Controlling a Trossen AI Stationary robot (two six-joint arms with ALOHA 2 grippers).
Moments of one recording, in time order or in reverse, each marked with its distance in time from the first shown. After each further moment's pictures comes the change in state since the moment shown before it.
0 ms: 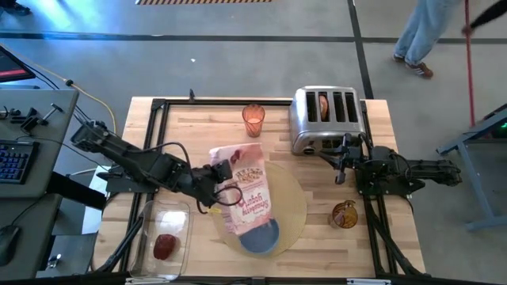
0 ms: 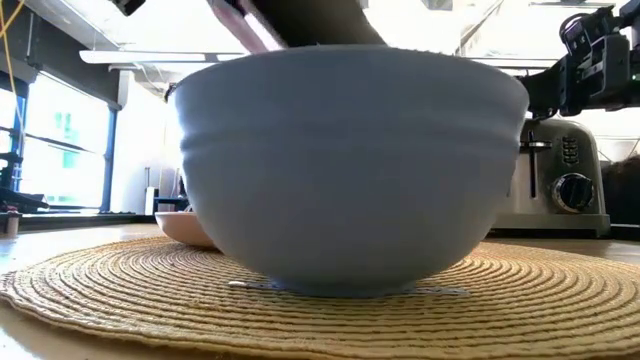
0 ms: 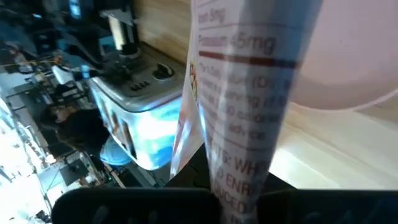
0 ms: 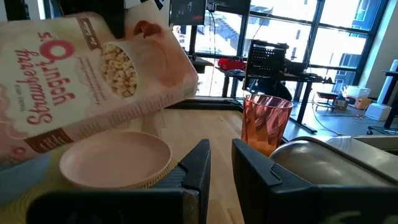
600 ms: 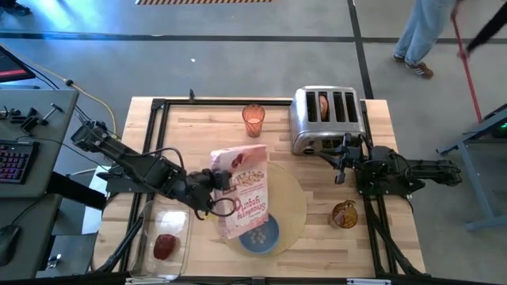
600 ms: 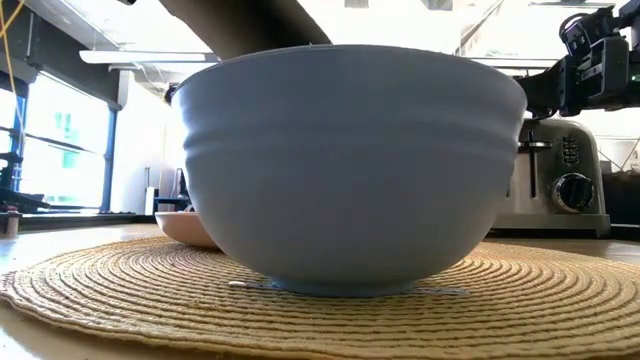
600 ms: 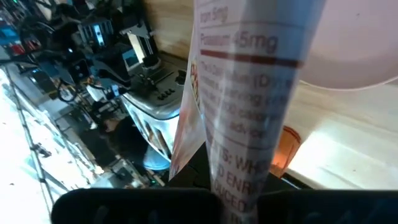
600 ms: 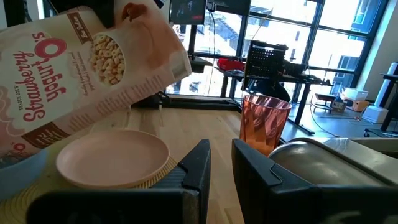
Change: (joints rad) left arm -0.076 0.000 0.000 0.032 -0.095 0.194; right arm 0.000 0.000 0.000 0.001 -0.001 -0.022
